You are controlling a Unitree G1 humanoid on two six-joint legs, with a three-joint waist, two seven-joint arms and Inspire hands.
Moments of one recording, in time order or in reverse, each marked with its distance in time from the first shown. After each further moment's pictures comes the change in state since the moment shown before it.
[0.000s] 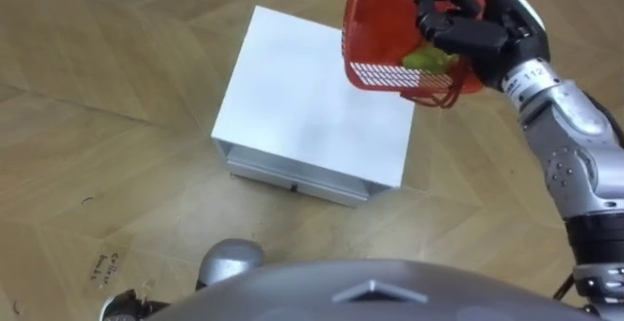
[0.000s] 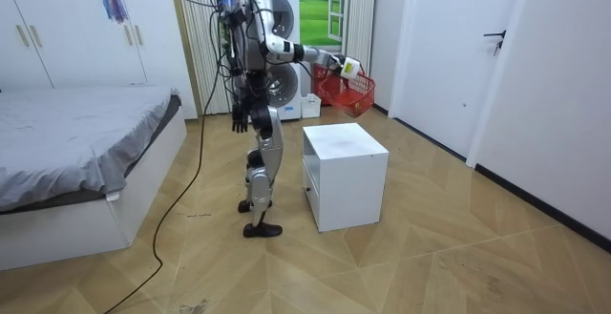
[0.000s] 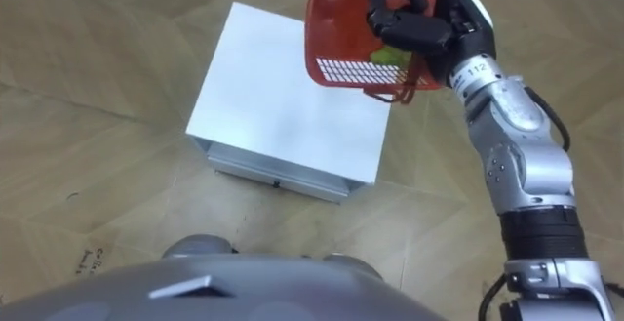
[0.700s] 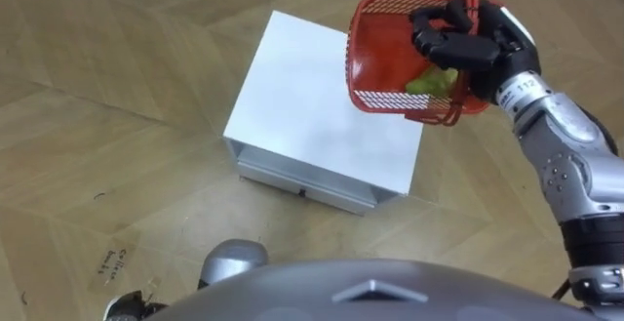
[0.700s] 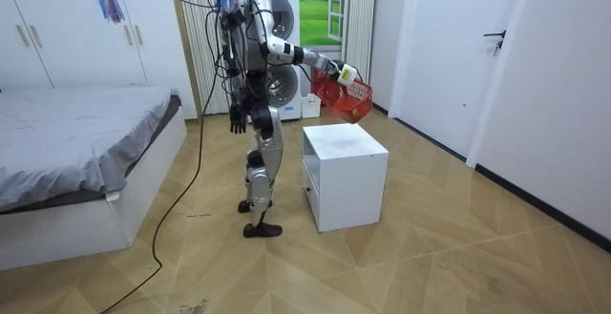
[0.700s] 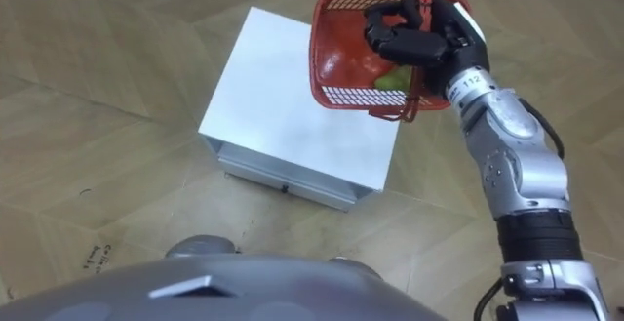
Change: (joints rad) left arm 0.010 -0.008 0.024 -0.016 0.057 0.016 -0.034; right arm 0.009 0.021 -0.002 0.093 -0.002 0.023 0.022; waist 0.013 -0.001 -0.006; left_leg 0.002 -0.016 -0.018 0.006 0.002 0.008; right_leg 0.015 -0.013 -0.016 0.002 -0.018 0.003
